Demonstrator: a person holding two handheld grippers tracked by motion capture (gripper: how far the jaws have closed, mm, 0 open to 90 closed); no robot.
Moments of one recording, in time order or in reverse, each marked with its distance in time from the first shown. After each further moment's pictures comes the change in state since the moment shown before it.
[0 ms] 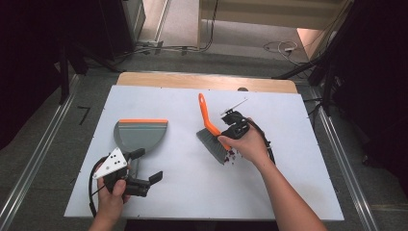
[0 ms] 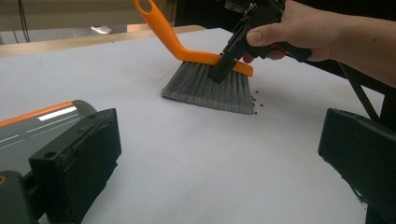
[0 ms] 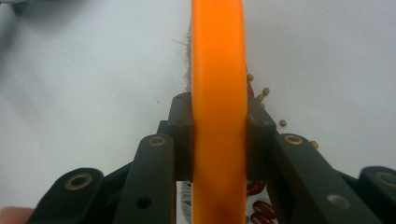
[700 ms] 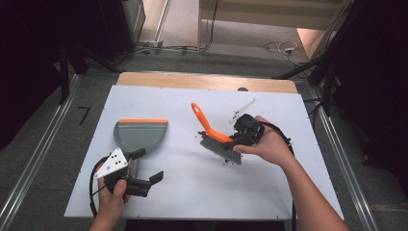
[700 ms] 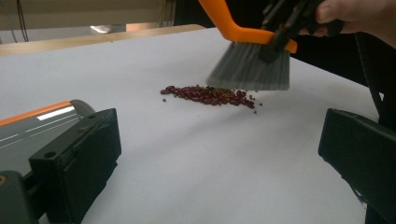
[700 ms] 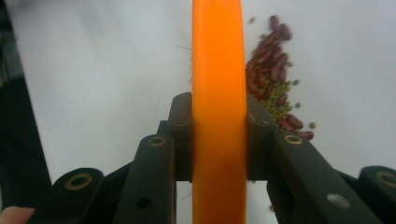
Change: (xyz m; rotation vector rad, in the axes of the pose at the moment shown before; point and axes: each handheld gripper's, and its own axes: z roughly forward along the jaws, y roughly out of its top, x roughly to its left) left arm 0.000 0.000 0.002 0.003 -0.004 -0.002; right arm 0.022 -0.028 -0.057 0.013 0.054 -0.423
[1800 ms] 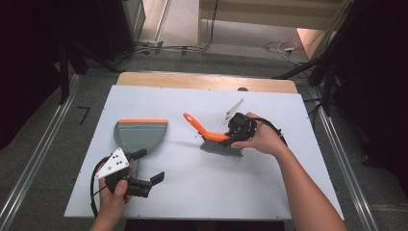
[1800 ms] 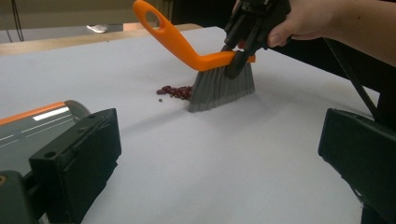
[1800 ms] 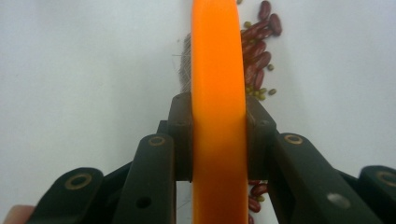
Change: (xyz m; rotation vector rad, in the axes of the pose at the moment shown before) left arm -0.002 0.000 0.001 0.003 -0.010 0.002; right arm -0.045 0.010 0.039 0.063 -0.005 -0.184
